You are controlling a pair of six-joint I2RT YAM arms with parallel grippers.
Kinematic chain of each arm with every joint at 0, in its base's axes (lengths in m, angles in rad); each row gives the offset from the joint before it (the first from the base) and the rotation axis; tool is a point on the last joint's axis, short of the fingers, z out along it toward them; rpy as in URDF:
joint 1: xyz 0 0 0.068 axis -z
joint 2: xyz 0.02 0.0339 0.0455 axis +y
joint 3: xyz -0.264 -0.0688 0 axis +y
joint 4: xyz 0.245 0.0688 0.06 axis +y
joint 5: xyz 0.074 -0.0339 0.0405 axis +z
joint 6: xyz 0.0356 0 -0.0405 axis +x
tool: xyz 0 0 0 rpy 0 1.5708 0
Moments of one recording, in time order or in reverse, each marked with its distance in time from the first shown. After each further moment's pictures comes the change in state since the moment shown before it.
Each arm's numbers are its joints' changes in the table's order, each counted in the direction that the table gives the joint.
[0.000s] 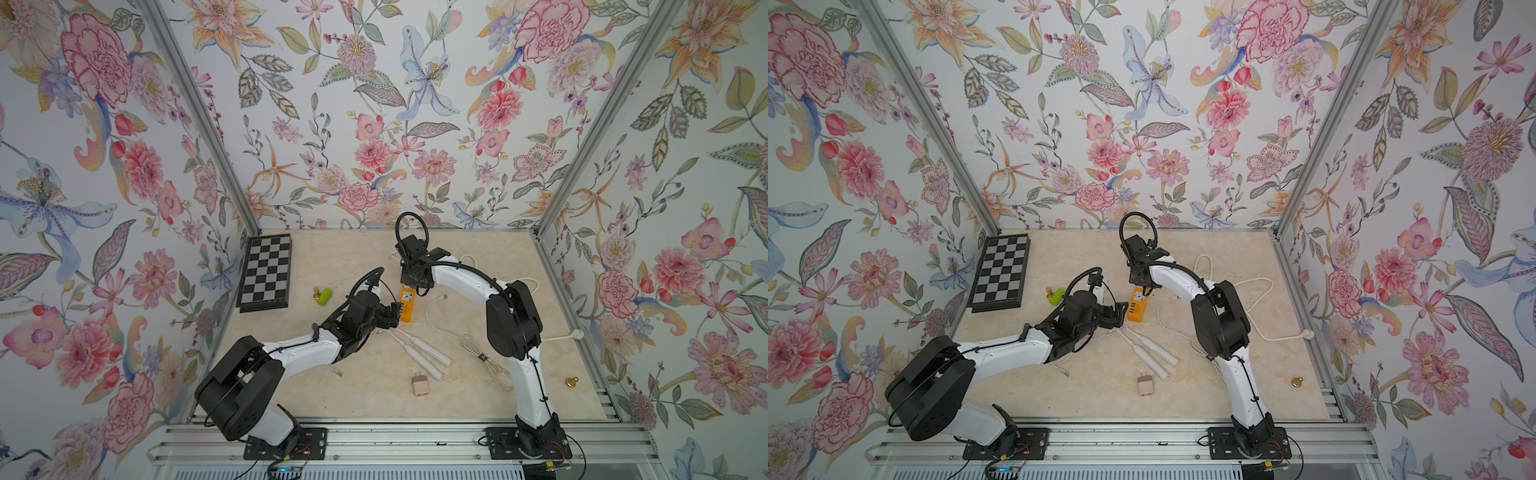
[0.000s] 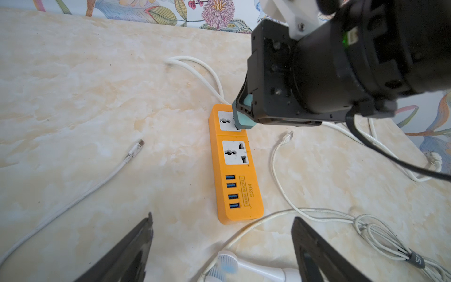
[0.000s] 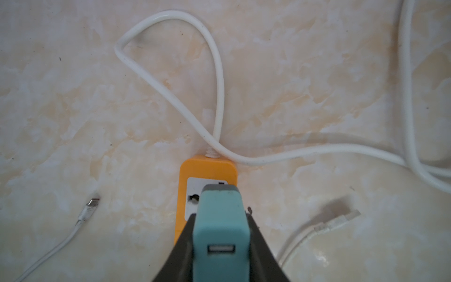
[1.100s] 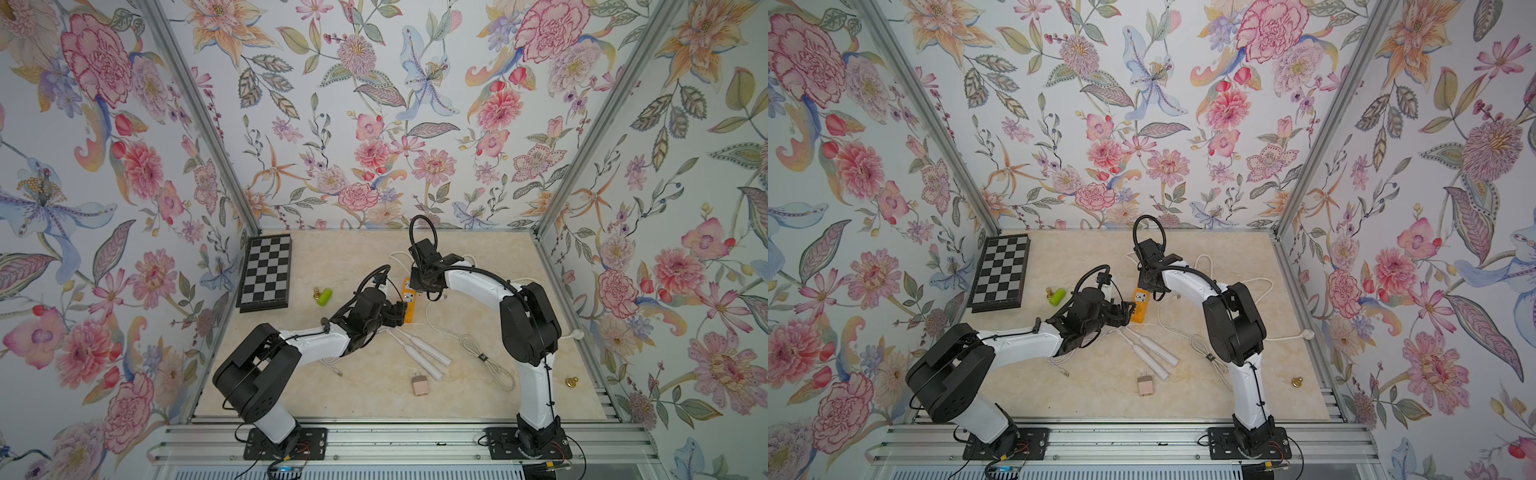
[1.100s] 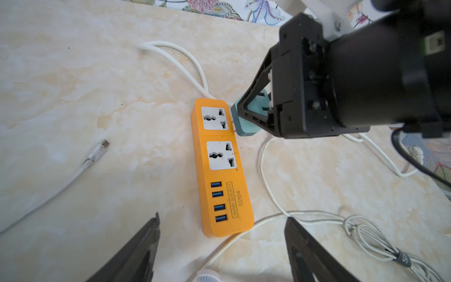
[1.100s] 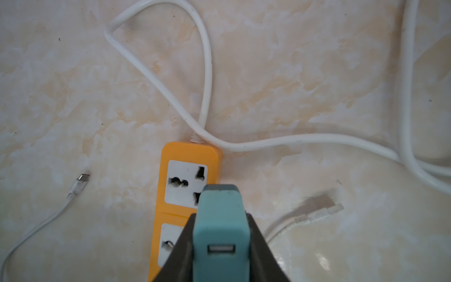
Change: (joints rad) left arm 0.000 0.109 -0.059 -0.031 -0.064 -0.025; right arm 0.039 -0.117 0.208 -0.127 0.083 -0.080
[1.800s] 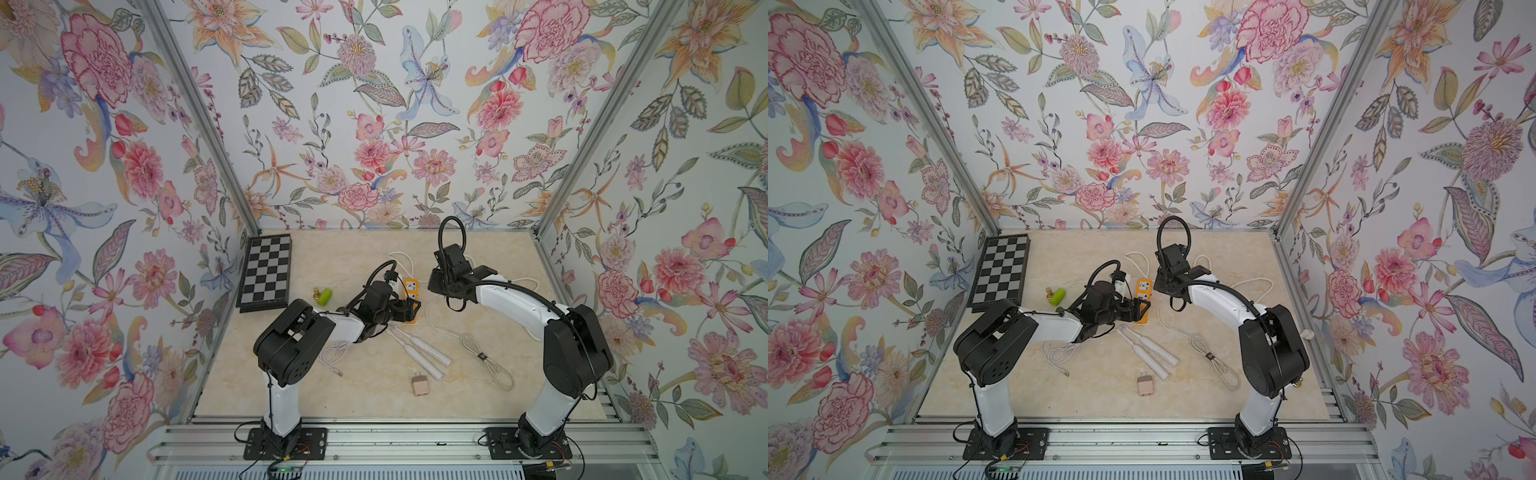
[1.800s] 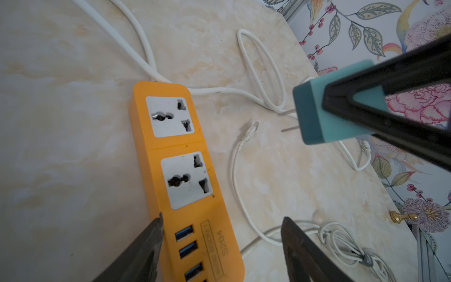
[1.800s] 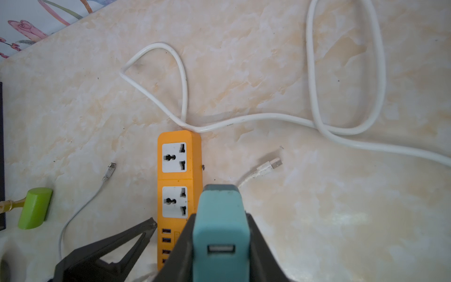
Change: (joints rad) left arm -0.022 0.300 -0.162 -0.170 -0.287 -0.105; right arm 0.052 -0.325 0.332 -0.145 0.022 0.063
